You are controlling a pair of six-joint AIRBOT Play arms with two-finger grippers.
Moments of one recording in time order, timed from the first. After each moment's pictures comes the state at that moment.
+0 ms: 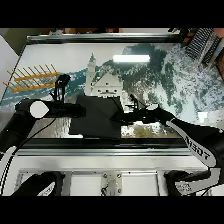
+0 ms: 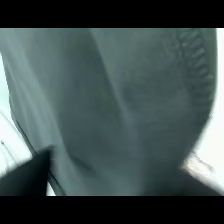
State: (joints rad) left arm -0.31 -0.99 0.94 1.26 -1.02 -1.58; right arm 0.35 -1.62 0.89 -0.23 0.85 1.02
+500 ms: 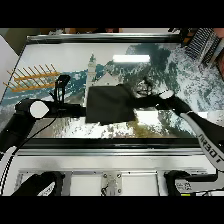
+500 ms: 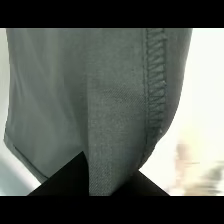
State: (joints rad) left arm -0.31 -0.99 0.94 1.26 -1.02 -1.59; right arm 0.13 -1.52 1.04 -0.54 0.80 1.05
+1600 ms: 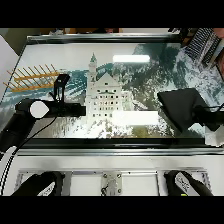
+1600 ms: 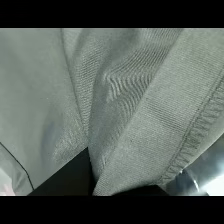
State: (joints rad) left arm -0.31 -0.99 0.94 1.26 -1.00 -1.59; right arm -0.51 -1.01 0.76 -1.38 0.94 1.81
